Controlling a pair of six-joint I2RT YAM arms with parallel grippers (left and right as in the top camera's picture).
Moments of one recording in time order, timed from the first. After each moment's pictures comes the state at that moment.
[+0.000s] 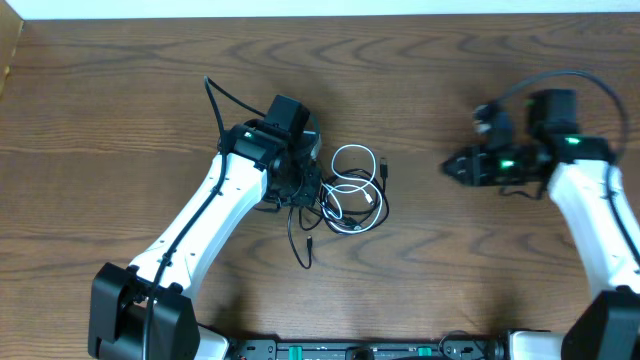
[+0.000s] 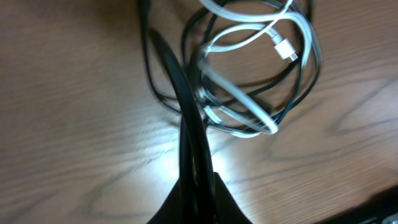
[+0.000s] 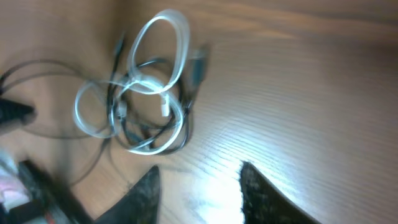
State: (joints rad) left arm -0.41 1.60 1.23 -1.02 0.23 -0.19; right arm 0.00 1.52 1.10 -0.84 -0.62 -0.06
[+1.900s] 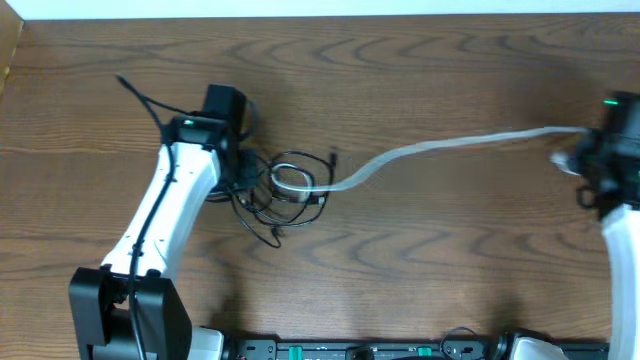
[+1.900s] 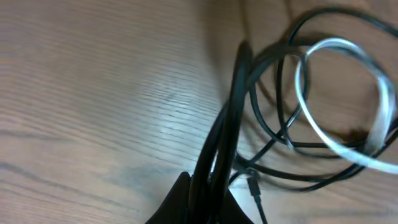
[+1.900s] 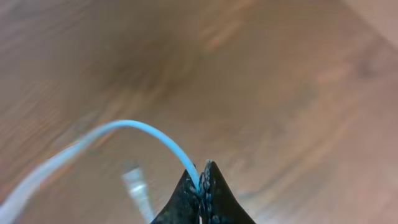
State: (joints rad) left arm -0.14 1.60 1.23 -1.08 -0.08 -0.32; right arm -0.27 1.26 1.16 -0.83 0.36 0.38
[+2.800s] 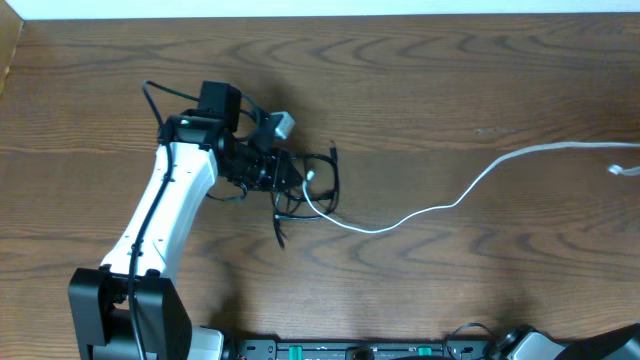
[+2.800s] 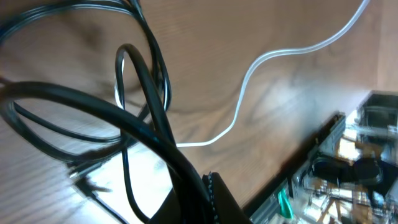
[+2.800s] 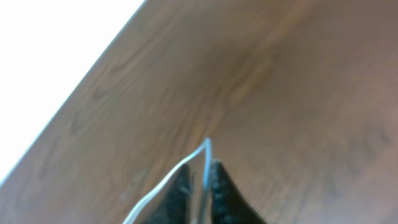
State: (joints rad) left arm -0.14 1.60 1.23 -1.05 0.70 0.09; right arm -0.73 1.37 1.16 -0.53 -0.30 0.31
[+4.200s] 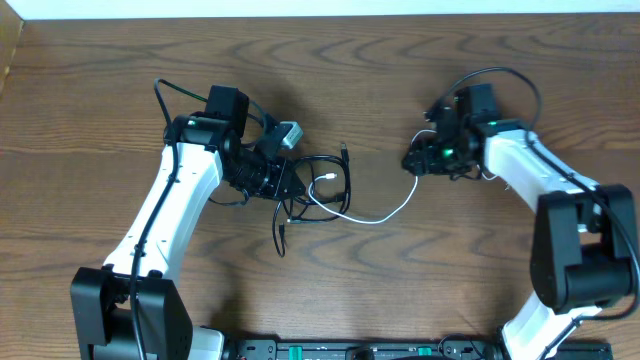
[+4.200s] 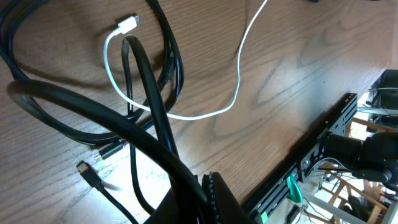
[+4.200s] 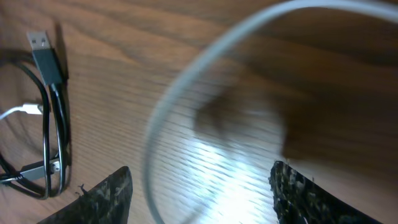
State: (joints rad) left arm -0.16 1.60 1.23 -1.10 0.67 0.16; right arm 0.17 1.89 1.15 -0.52 -0.41 0.10
